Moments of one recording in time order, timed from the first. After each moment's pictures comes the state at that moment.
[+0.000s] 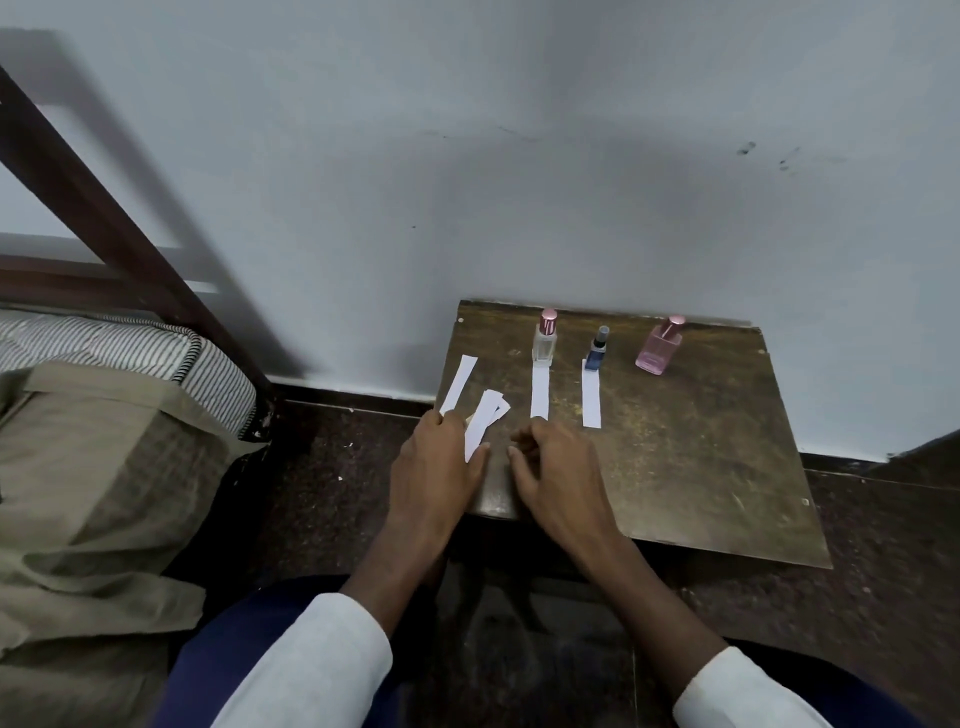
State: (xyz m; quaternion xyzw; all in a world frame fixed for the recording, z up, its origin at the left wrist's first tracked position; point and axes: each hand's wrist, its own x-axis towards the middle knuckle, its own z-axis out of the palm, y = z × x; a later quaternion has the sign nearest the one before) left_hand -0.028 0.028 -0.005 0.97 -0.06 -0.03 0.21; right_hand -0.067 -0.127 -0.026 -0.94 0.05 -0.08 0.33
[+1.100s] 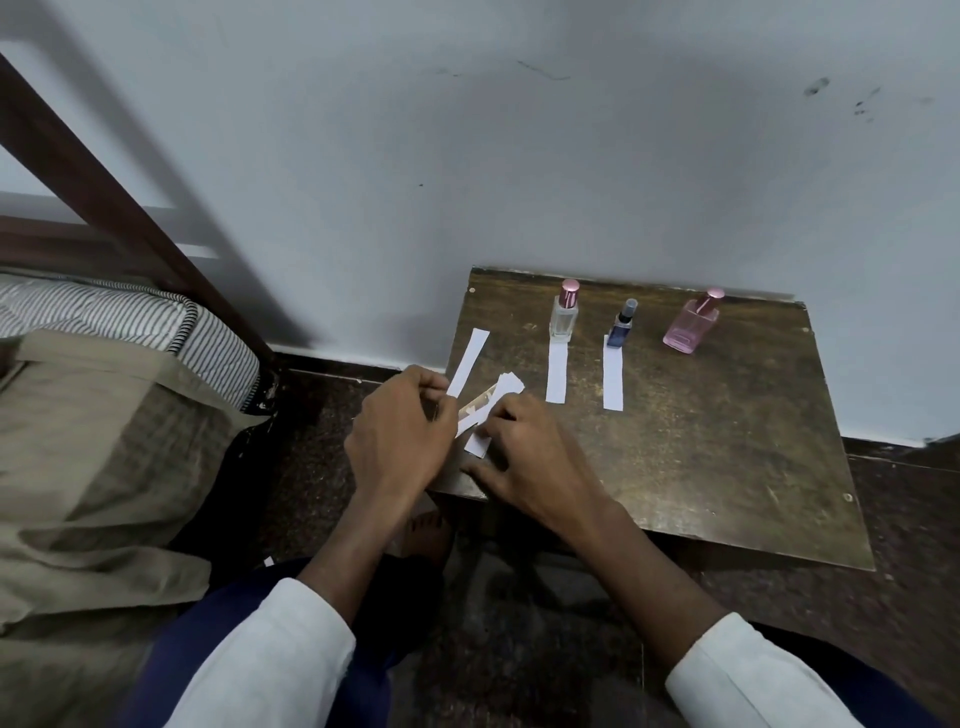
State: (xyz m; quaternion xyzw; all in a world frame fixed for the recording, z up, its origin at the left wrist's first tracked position) left_hand -0.009 0.050 0.012 0.95 0.10 0.00 0.30; right_hand -0.038 -0.107 -0.041 -0.96 -0.14 -0.06 0.23
